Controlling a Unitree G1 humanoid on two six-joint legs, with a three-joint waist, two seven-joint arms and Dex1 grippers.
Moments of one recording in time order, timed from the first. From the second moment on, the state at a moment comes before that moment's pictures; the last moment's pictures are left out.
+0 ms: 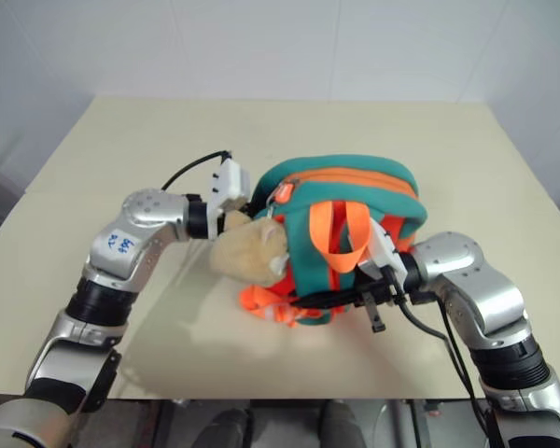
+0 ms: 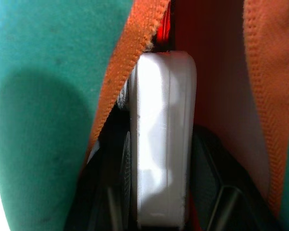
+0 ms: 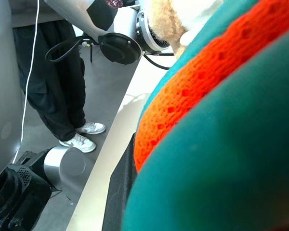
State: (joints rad) left arm -0.85 0.46 -0.21 0.03 -0.32 0.48 -0.99; right arm -0.51 -0.71 0.09 -0.31 0.64 0.46 1.38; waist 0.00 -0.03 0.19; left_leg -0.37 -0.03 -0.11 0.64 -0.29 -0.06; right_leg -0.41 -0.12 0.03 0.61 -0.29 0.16
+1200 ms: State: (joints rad) left arm -0.73 0.77 0.33 -0.46 -0.93 0.94 -0.90; right arm -0.54 -0.68 0.13 -0.28 0.60 0.43 1.38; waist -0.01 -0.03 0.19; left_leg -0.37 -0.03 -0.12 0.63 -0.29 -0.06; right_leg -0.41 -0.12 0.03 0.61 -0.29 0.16
